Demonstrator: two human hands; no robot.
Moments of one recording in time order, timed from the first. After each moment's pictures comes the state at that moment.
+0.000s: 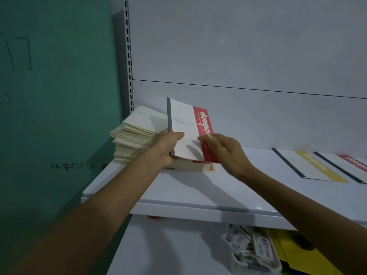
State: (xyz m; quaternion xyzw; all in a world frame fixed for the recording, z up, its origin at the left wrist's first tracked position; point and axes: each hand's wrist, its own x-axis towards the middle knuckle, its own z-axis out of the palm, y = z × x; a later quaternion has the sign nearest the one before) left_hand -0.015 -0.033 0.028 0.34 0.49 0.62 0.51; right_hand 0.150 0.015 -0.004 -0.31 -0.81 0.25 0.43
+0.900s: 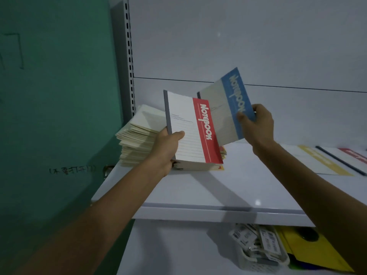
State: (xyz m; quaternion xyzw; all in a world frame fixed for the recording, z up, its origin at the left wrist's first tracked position) left_hand -0.045 -0.040 0.019 0.41 0.49 0.64 0.43; right_hand 0.142 0.041 0.041 -0.48 -0.61 0.19 0.60
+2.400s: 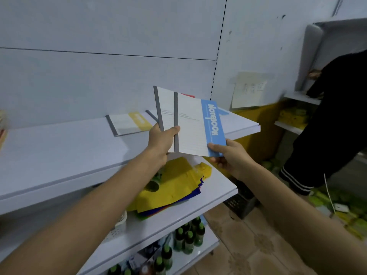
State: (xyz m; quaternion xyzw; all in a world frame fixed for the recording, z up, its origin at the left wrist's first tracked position) left_hand 0.460 -0.021 -0.039 0.48 0.41 0.52 0.58; right_hand 0.623 -0.097 -0.052 -0.59 -0.36 0.45 0.56
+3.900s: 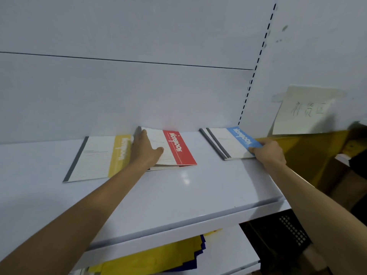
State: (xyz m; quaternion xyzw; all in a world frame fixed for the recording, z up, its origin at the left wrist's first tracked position) left_hand 0.519 0.224 -0.073 0.60 0.68 0.37 0.20; right_hand 0.856 0.233 -0.074 -0.83 -0.43 0.12 0.35
